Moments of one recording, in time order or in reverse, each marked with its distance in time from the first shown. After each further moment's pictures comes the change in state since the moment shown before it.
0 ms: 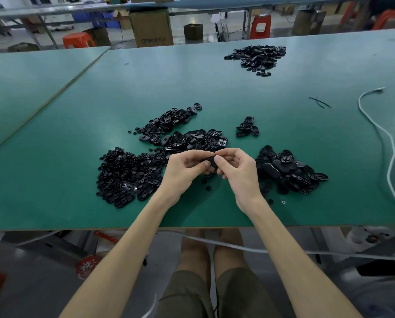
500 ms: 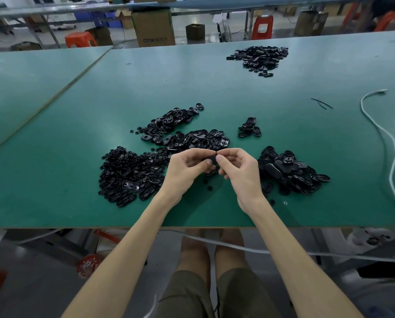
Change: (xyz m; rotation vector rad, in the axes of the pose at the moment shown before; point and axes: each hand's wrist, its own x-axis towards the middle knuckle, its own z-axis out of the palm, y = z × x) left_hand -0.001 0.000 0.000 -0.011 0.026 0.020; right_hand 0.000 0.000 0.000 -0.013 -0.001 -0.002
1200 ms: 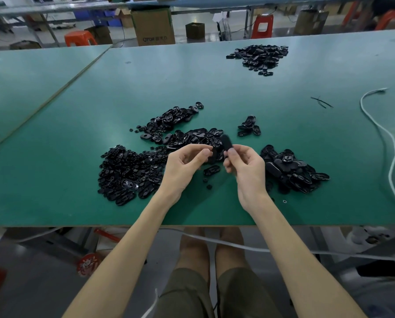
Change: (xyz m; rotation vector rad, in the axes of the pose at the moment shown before) left_hand -0.001 0.003 0.000 0.031 0.064 0.013; right_hand 0.000 -0.007 -0.003 0.218 0.100 0.085
